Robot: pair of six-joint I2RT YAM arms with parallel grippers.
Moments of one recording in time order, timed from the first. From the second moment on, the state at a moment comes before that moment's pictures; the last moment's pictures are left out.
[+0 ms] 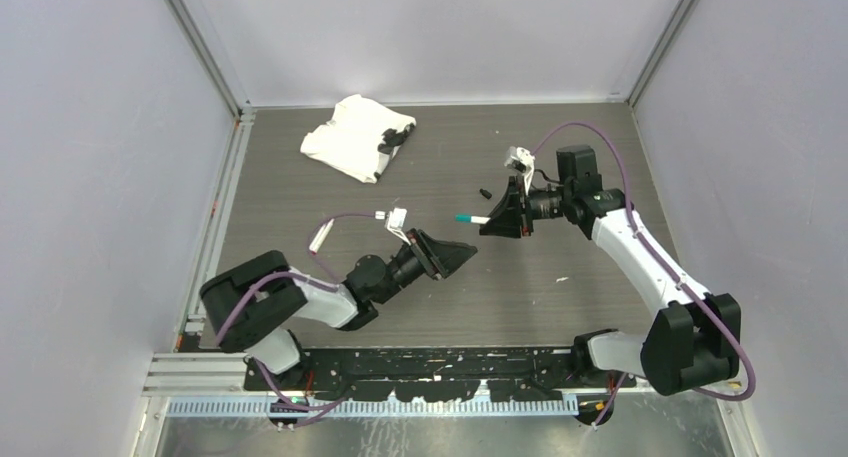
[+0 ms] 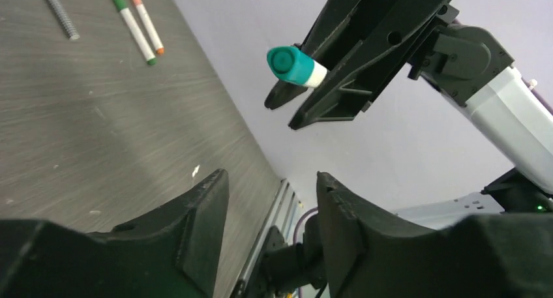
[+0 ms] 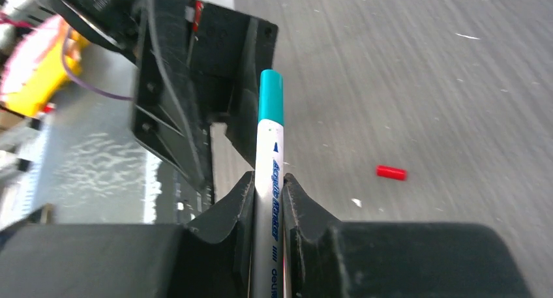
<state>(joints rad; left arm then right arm) -1.02 1.61 0.41 1.44 -0.10 -1.00 0.22 1.26 0.93 -0.39 -1.22 -0.26</state>
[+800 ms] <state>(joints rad) -0.96 1.00 0.24 0.58 -0.03 -0.57 0.01 1.49 0.85 -0.14 -0.28 -0.10</state>
